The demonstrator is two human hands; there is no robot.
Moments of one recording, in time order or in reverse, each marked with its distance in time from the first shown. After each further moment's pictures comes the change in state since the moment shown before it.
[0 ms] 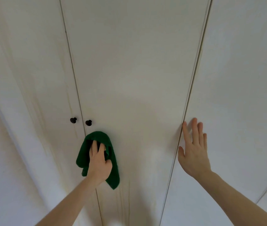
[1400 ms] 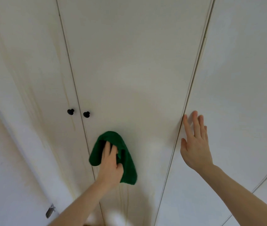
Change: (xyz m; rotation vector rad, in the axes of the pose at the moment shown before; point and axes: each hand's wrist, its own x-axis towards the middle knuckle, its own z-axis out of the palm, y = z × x) left_hand -0.040 0.014 0.029 -0.202 -0.086 0.165; right_hand -0.003 0.007 -0.002 0.033 0.000 -0.024
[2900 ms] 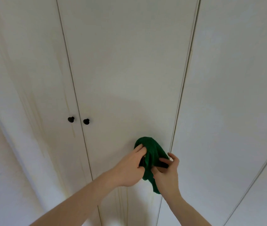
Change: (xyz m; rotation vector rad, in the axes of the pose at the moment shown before) left_hand 0.003 0.098 -0.018 0.052 -0.562 0.251; right_hand -0.078 -0.105 0.024 0.968 -0.084 0.789
